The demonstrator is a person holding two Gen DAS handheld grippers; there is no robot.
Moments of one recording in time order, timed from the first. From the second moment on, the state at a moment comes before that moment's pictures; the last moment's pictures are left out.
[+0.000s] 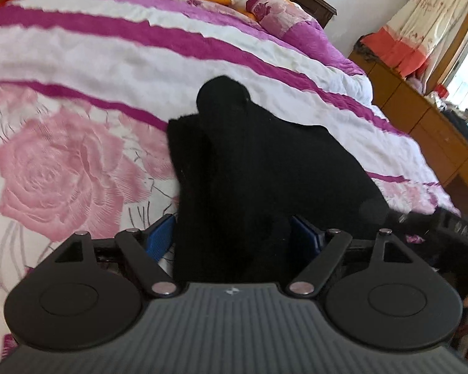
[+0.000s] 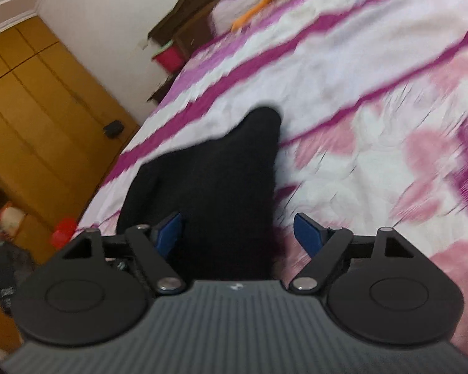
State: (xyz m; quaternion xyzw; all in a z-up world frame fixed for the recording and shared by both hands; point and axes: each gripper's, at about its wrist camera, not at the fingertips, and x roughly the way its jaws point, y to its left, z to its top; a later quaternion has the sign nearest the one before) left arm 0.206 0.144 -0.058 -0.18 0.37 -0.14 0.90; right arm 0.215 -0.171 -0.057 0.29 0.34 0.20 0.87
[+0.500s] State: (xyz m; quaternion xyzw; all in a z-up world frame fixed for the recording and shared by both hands) left arm 0.205 0.135 -0.060 -0.24 0.36 -0.17 0.88; right arm 0.217 -0.147 -0.055 0.28 0.34 0.25 0.86
